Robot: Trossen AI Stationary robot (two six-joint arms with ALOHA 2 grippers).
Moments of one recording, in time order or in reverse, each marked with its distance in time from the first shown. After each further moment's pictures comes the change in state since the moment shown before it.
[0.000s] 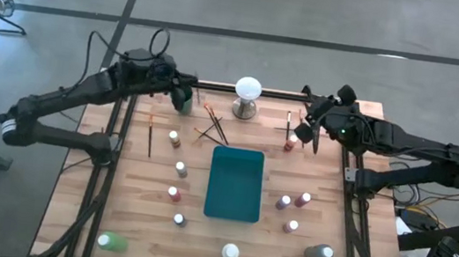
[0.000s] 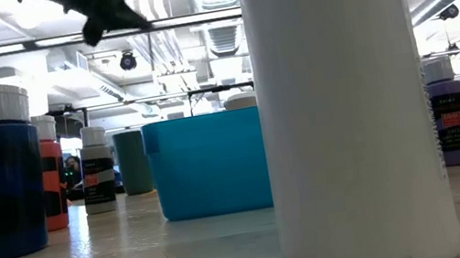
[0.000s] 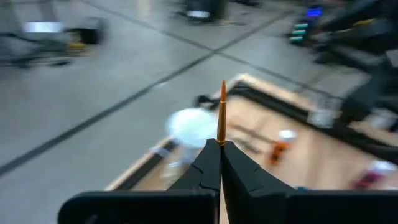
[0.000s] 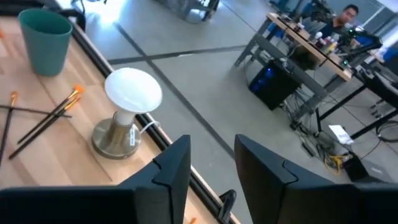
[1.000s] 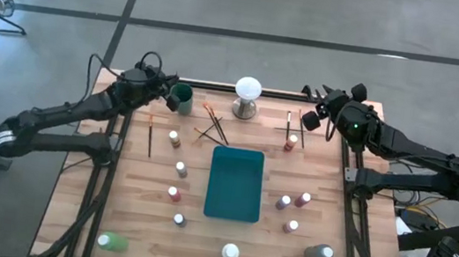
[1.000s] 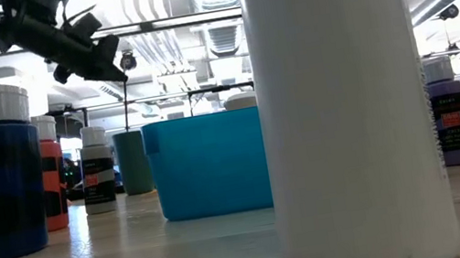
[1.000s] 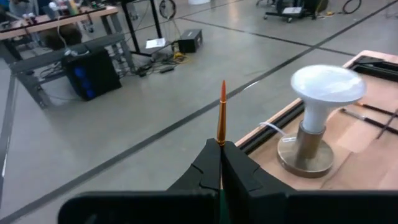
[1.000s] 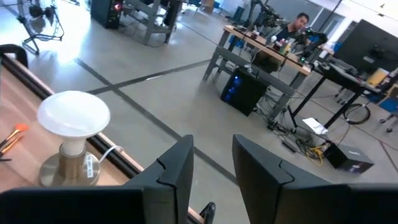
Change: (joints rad) left arm 0.092 -0.128 -0.401 0.303 -0.283 0.157; right arm -0.167 -0.129 -0.216 0.315 -0.002 -0.088
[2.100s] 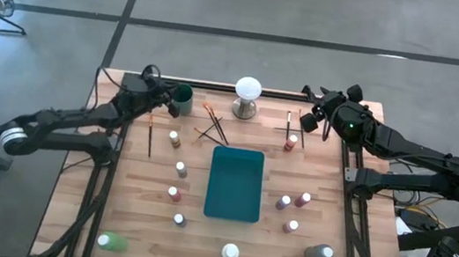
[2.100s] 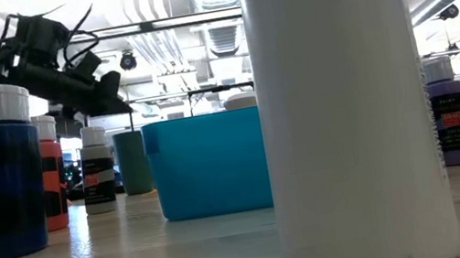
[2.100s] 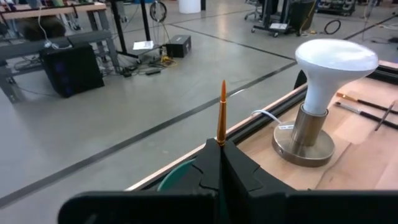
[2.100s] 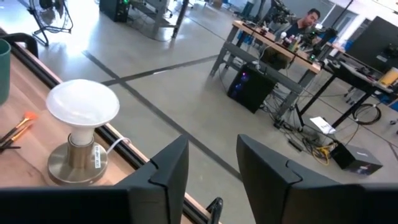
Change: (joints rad) left arm 0.112 0.117 -0.268 0.433 0.171 -0.036; right arm -0.014 0.013 -0.023 0.006 -0.045 0.003
